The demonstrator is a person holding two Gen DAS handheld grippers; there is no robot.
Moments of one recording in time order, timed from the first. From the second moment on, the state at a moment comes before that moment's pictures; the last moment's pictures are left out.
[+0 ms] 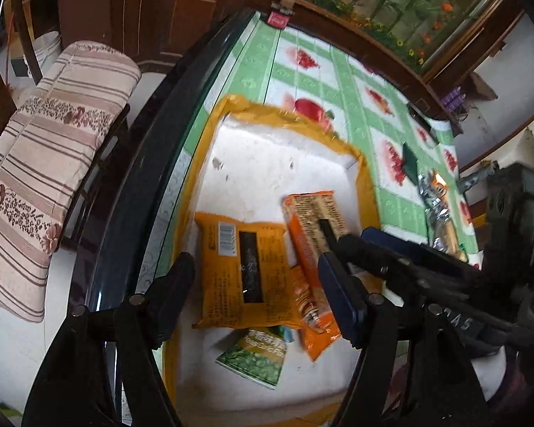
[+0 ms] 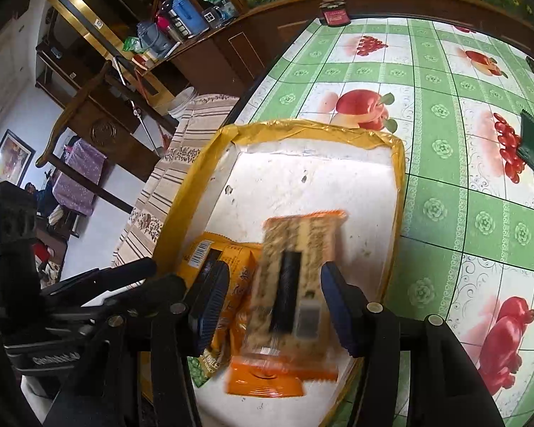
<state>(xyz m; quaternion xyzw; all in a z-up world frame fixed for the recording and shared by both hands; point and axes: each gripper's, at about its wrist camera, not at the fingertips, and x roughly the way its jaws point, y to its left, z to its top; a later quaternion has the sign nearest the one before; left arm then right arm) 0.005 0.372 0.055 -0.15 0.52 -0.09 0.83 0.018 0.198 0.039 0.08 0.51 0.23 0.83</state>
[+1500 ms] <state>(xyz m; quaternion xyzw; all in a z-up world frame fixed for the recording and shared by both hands) -0.078 0.196 0.160 -0.04 0.40 -0.03 0.91 -0.048 -0.140 0.026 0.18 0.49 -0.04 0.85</state>
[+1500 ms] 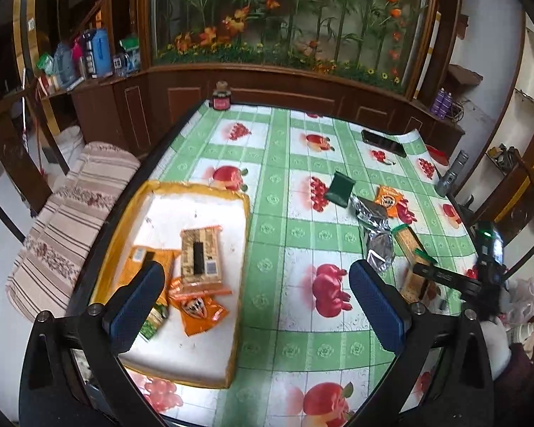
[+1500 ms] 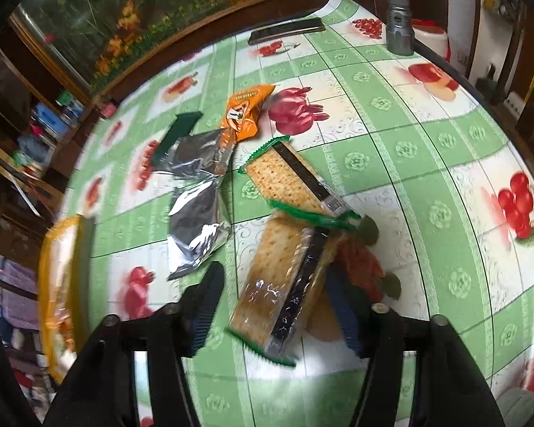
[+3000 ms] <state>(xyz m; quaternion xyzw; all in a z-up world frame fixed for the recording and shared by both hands) 0.063 0.072 -0.001 0.01 0.57 -0.23 0.79 -0.048 -0.094 0.006 0.14 0.51 0.04 0.85</state>
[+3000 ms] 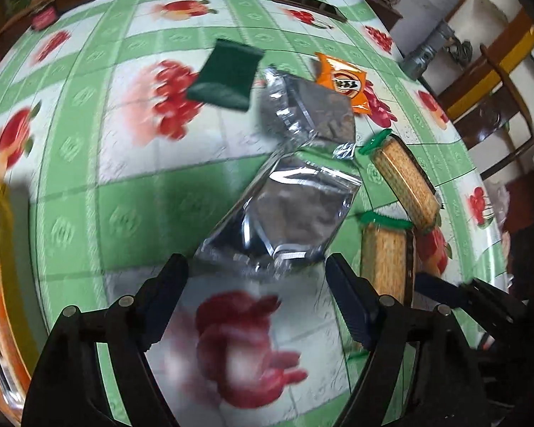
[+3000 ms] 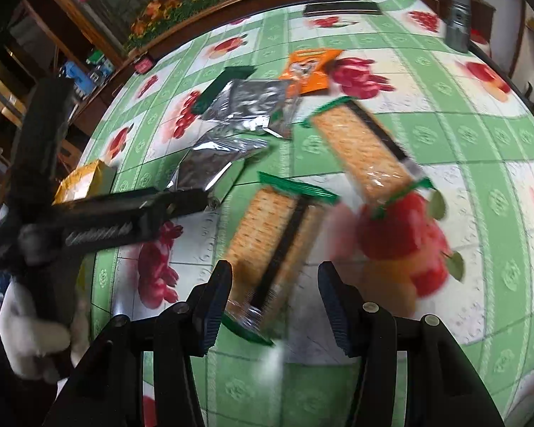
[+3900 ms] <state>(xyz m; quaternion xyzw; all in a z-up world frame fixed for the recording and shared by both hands) 0.064 0.010 0.001 0.13 0.57 -0.28 0.77 -0.082 -0.121 -0.004 0.16 0.53 0.02 0.83</state>
